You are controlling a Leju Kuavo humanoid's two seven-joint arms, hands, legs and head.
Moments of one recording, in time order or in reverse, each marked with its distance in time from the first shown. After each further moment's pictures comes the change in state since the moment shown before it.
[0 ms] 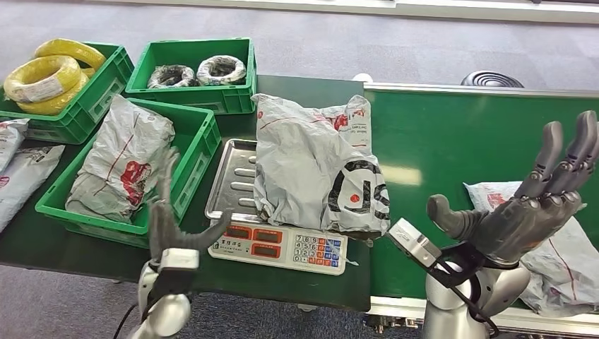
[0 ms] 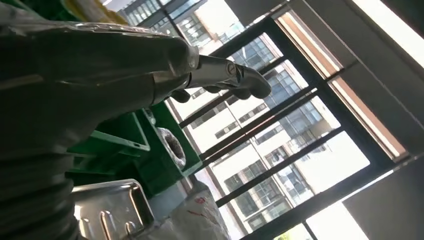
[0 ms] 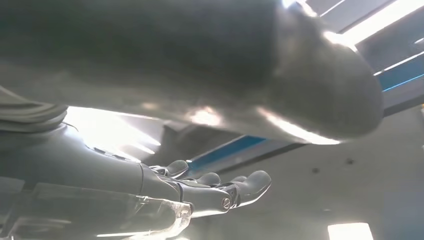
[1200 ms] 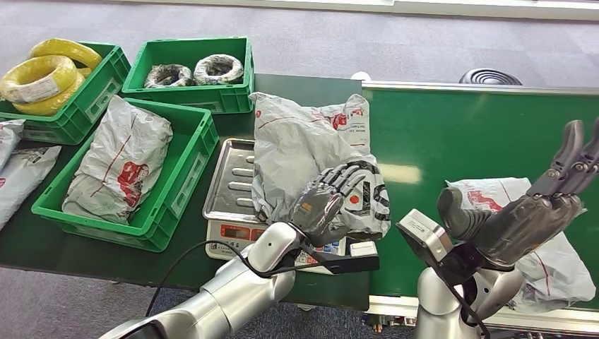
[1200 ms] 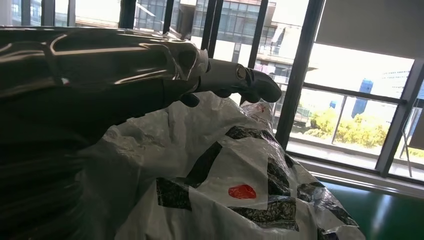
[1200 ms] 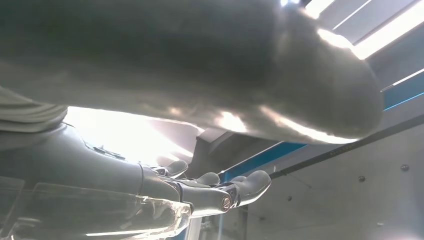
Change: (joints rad) left arm -0.491 -0.273 -0.414 0.876 -0.483 -0.093 0.344; right arm 0.025 0.032 0.030 -0.019 0.012 0.000 0.122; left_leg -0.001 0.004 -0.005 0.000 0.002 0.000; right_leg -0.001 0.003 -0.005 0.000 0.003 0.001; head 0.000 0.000
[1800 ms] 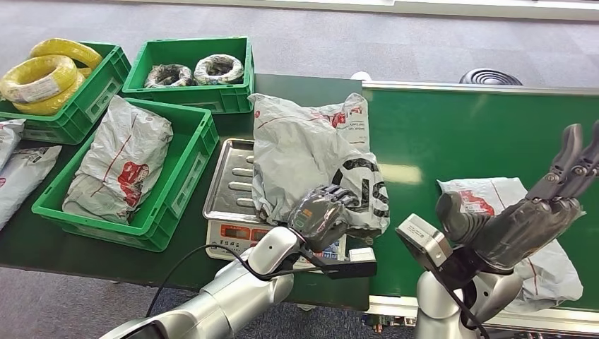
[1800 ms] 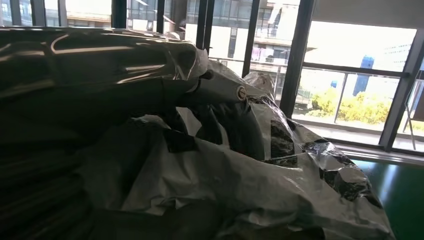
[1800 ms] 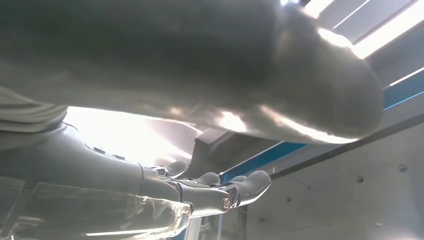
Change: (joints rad) left arm 0.000 0.000 -0.017 0.049 0.010 -0.036 -0.004; right arm 0.015 0.000 0.011 -0.010 -0.009 0.000 -0.006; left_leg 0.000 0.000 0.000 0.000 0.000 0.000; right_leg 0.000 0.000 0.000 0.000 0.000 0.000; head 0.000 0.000
